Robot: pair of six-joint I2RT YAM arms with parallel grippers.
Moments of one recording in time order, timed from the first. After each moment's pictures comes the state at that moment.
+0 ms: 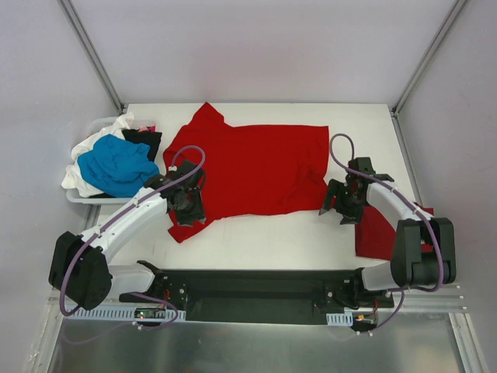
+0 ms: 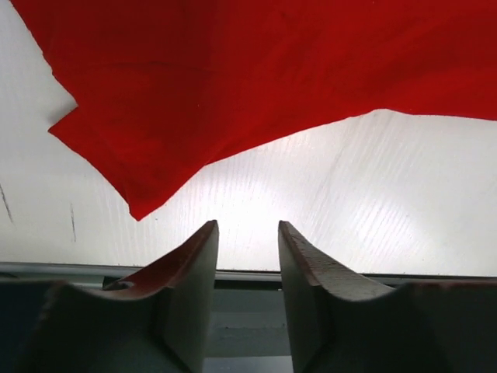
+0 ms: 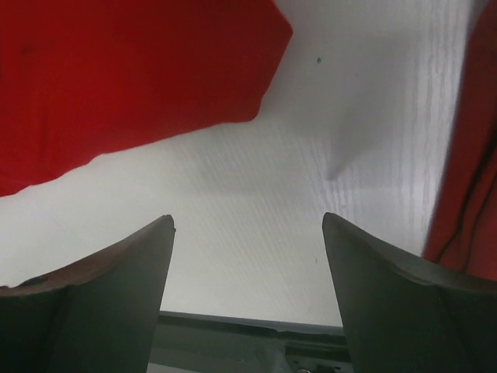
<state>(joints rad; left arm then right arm) -0.50 1.25 0.88 -0.92 -0.03 -0.73 0.10 1.39 0.82 -0.72 -0.17 0.41</state>
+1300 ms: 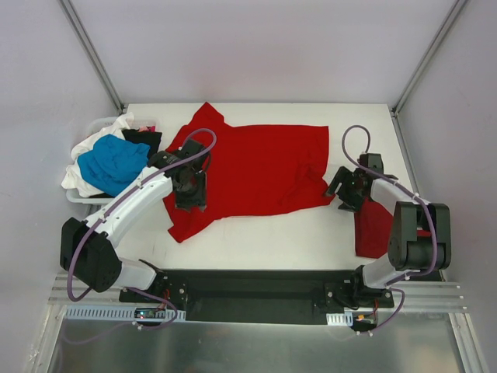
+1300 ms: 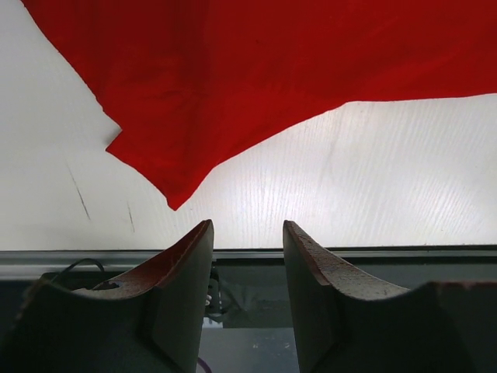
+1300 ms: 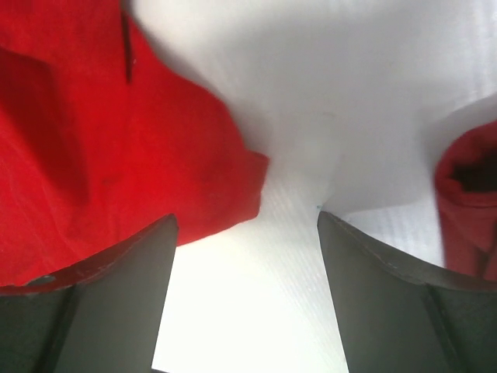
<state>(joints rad) -0.50 1.37 1.17 -1.12 -0.06 -0.54 -0.02 1.53 0.81 -0.40 -0.25 0.51</state>
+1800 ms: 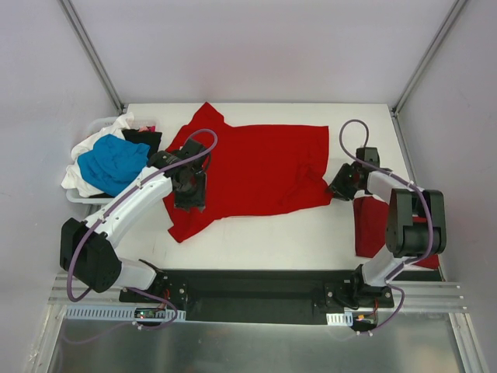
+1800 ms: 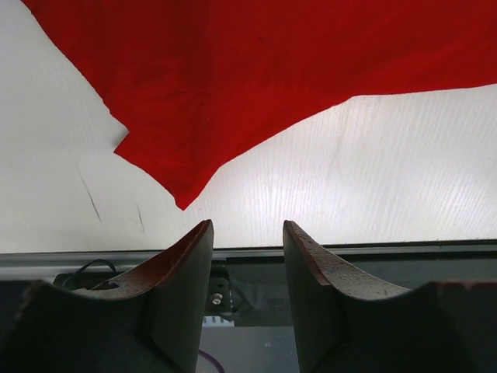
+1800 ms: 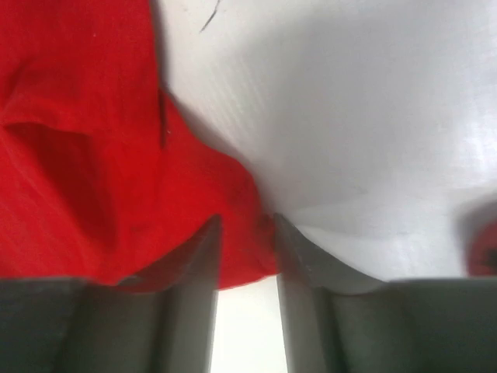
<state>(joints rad) -0.50 1.37 1.17 -1.13 -0.06 -0.50 -0.02 1.64 0.89 -0.34 -0.25 0.55</state>
